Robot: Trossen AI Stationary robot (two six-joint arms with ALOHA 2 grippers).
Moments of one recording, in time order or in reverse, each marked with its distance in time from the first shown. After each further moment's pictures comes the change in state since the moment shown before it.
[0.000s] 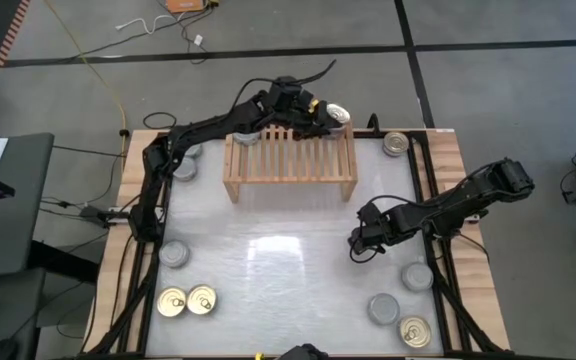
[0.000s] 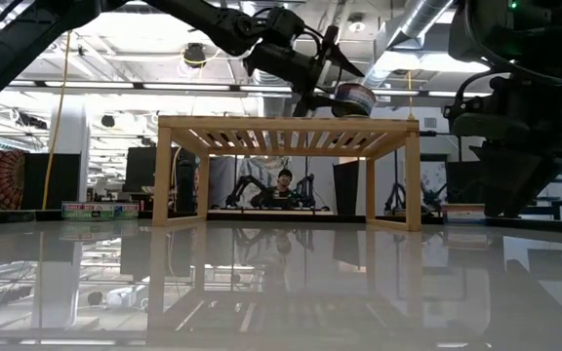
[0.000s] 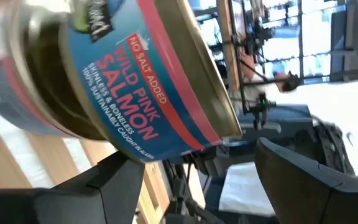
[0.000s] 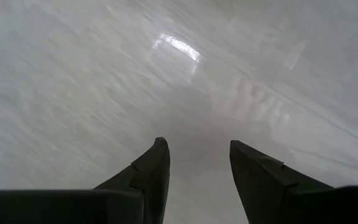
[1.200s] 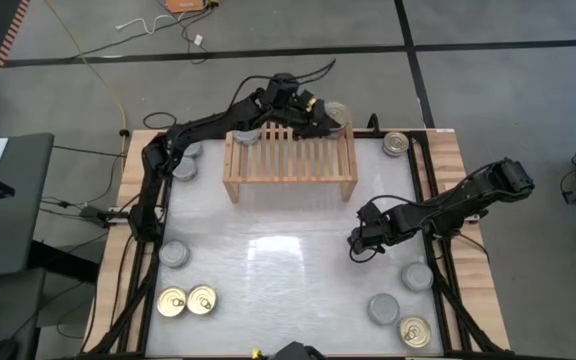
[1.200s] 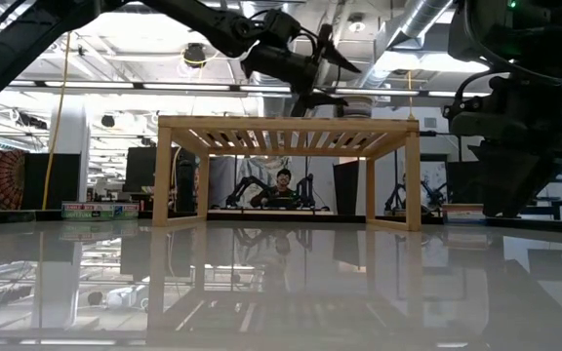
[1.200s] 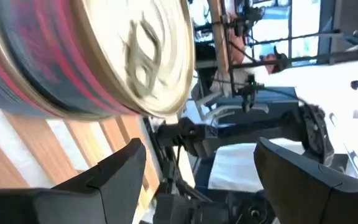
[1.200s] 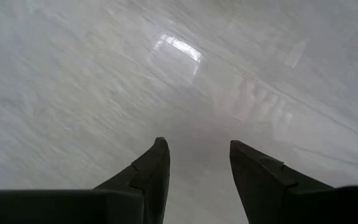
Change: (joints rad) left arm 0.019 -0.002 0.000 0.001 0.126 0.011; right arm -0.002 0.000 0.000 0.006 0.000 0.018
